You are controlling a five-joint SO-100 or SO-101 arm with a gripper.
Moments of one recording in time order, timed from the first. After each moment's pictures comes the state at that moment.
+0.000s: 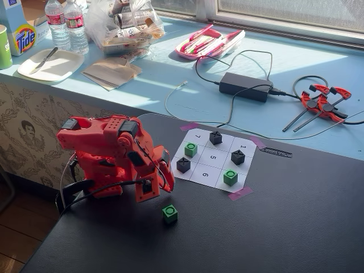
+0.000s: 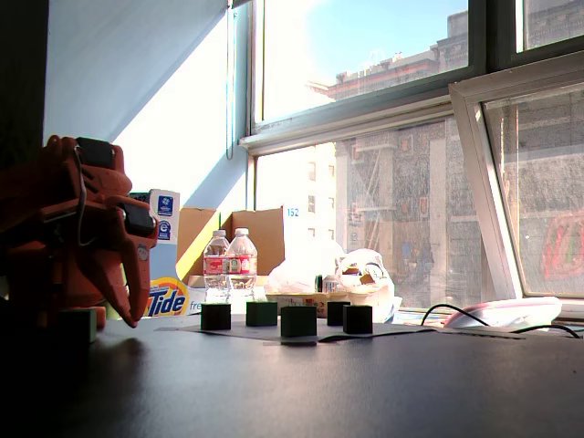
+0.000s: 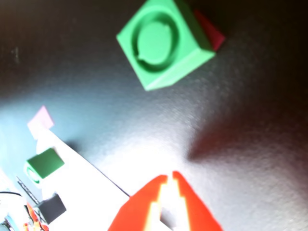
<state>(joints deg) -3.1 188.9 174.0 61.1 -6.4</state>
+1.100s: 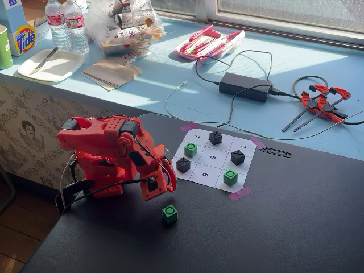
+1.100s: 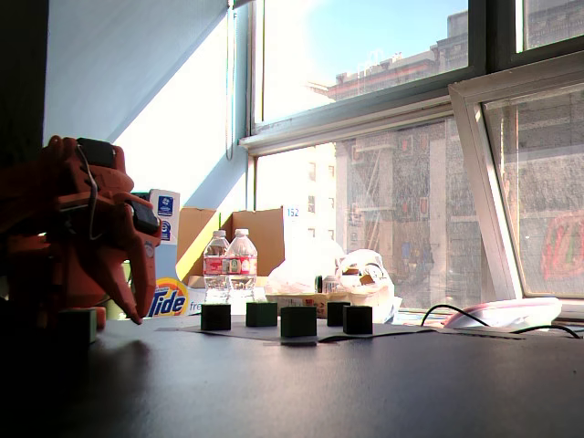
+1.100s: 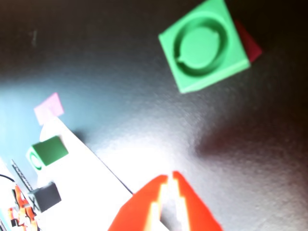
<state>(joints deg) -3.7 188.7 173.5 58.4 -13.2</state>
